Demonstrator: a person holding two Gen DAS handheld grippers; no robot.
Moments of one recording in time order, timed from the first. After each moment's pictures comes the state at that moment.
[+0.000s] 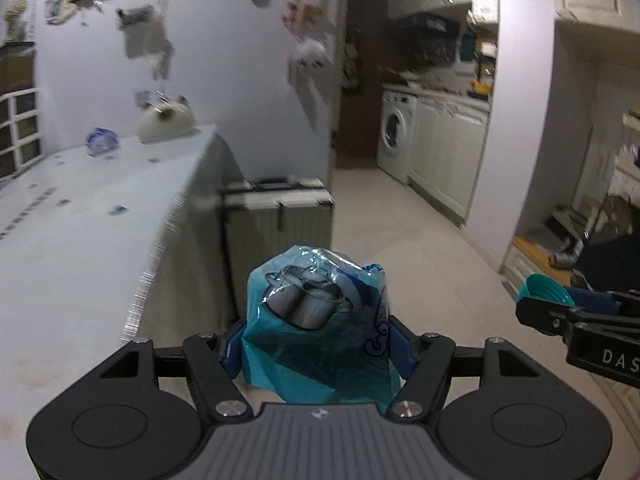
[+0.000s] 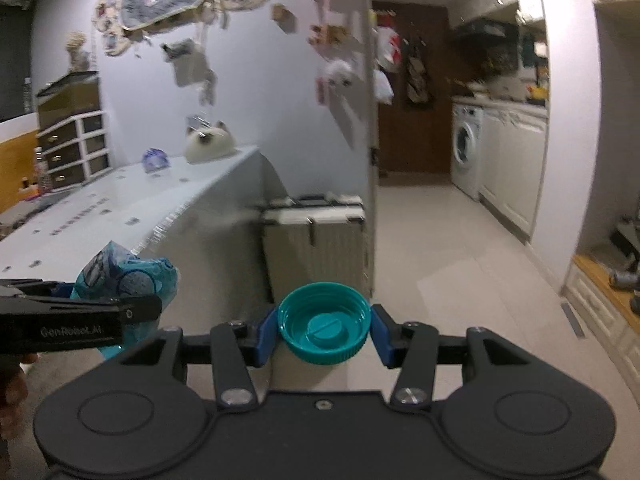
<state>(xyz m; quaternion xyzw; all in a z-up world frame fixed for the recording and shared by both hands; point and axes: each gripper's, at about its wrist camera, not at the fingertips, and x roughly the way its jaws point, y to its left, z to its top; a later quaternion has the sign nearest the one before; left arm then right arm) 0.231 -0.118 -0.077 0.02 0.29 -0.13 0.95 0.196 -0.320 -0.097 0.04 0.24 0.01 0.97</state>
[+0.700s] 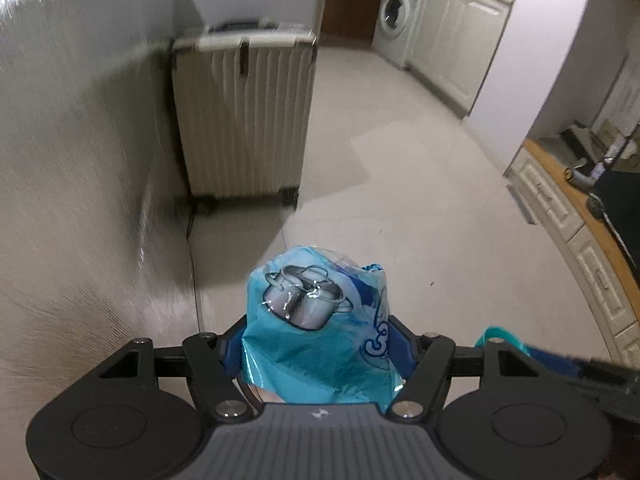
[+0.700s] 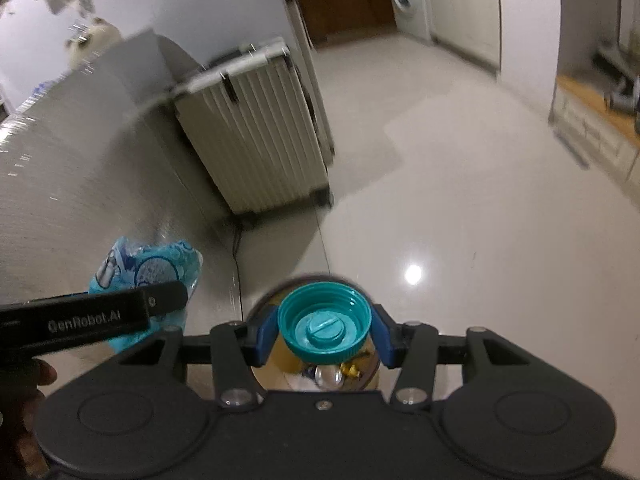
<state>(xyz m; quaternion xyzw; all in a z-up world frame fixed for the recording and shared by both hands) 0.377 -0.171 -0.280 0.01 0.46 -0.14 0.88 0.317 -0.361 -0.314 0.17 0.42 -0.04 0.89</state>
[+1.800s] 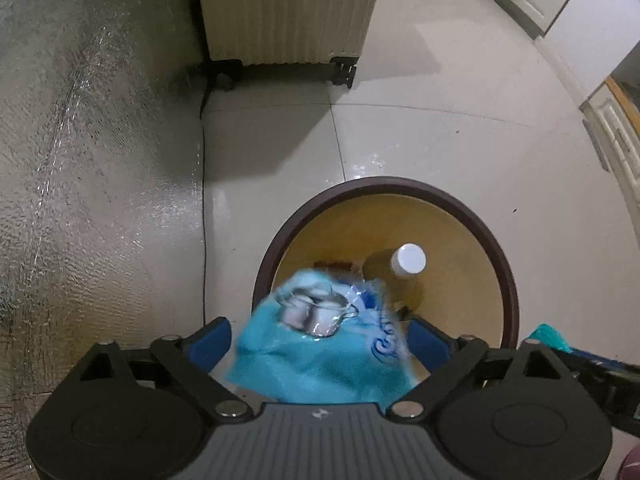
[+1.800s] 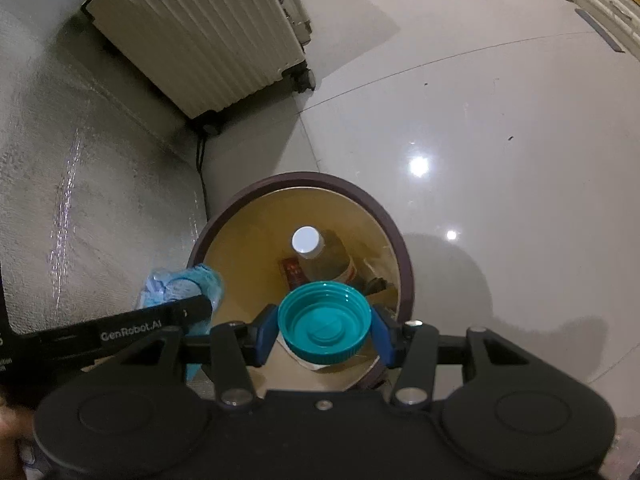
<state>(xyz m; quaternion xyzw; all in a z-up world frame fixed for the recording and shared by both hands) 0.485 -0.149 -0.473 0.00 0.60 -0.09 0.80 0.427 -0.361 -0.478 0.22 0.54 -0.02 0.81</state>
